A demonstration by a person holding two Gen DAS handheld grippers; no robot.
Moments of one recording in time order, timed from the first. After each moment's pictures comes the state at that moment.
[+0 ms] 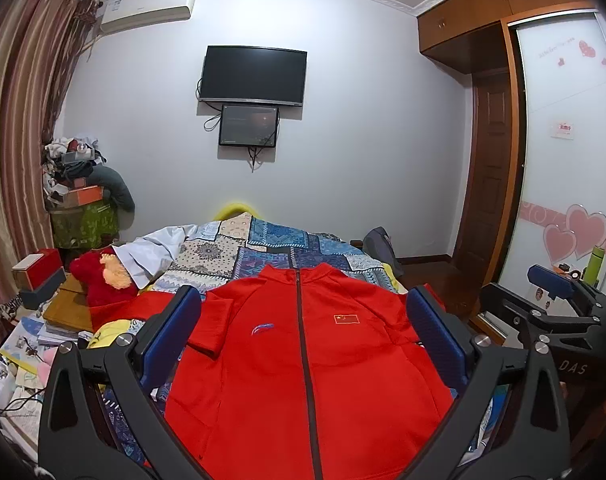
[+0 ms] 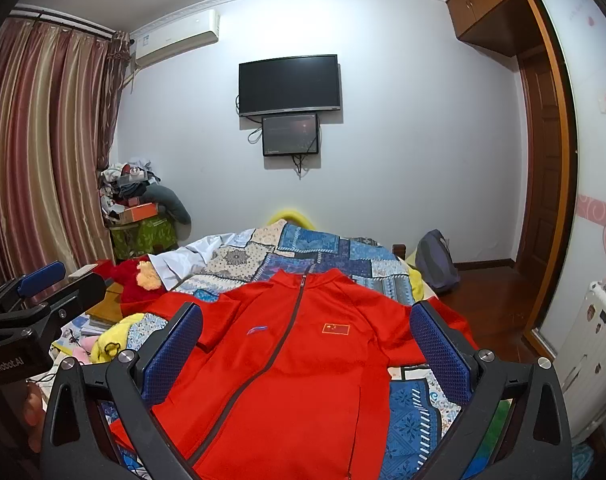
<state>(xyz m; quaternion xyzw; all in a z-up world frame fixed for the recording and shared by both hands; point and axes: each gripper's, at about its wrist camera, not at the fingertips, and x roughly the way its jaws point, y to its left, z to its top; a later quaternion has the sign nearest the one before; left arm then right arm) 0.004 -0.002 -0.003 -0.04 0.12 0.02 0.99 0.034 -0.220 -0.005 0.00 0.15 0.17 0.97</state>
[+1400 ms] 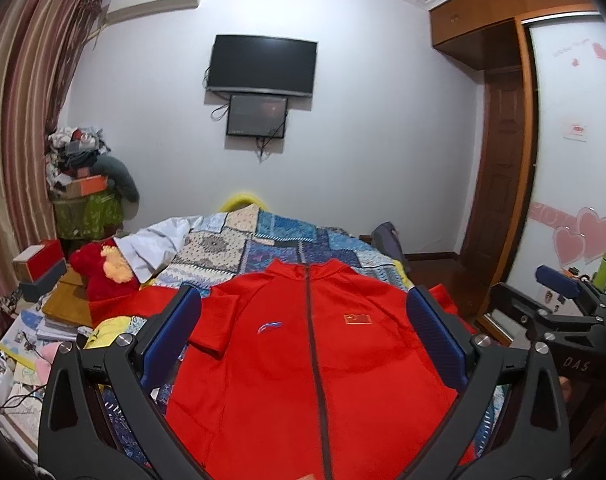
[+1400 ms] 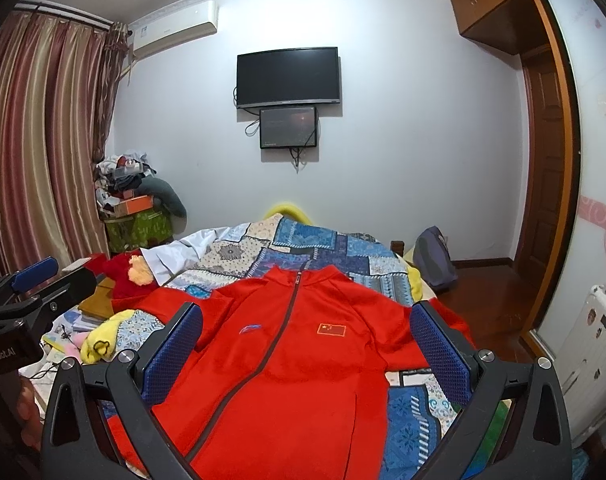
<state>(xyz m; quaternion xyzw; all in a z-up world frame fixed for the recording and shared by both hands) 0.037 0.014 -0.010 -0.06 0.14 0.04 0.99 0.061 -0.220 0.006 -0.01 0.16 0.16 0.97</state>
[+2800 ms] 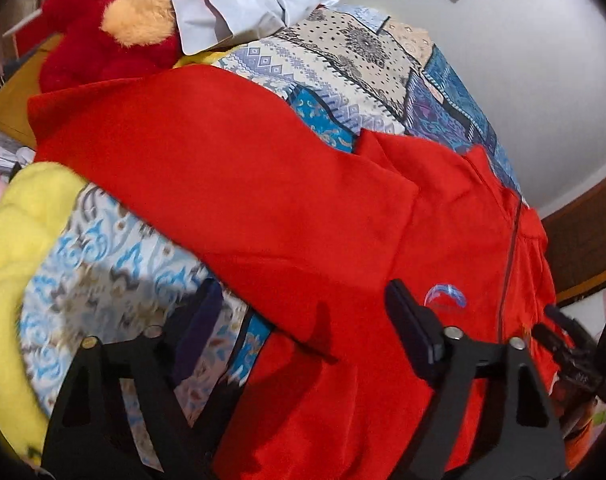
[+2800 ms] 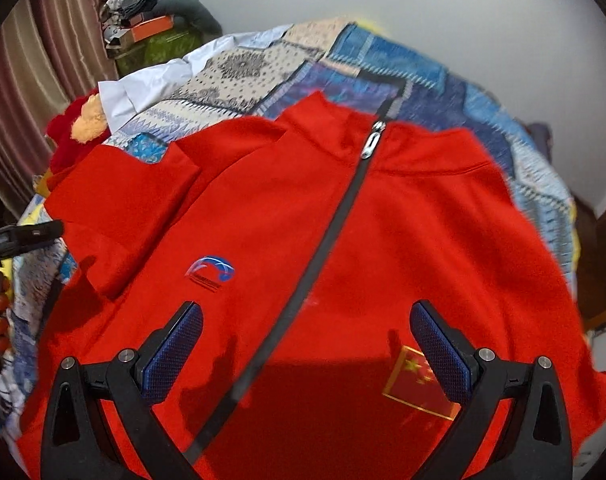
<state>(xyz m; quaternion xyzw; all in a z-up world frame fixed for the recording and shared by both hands) 0.323 0.292 -0.261 -0.31 0.45 0.12 0.83 0.463 -0.044 -0.217 -0.12 0.46 0.28 0.83</state>
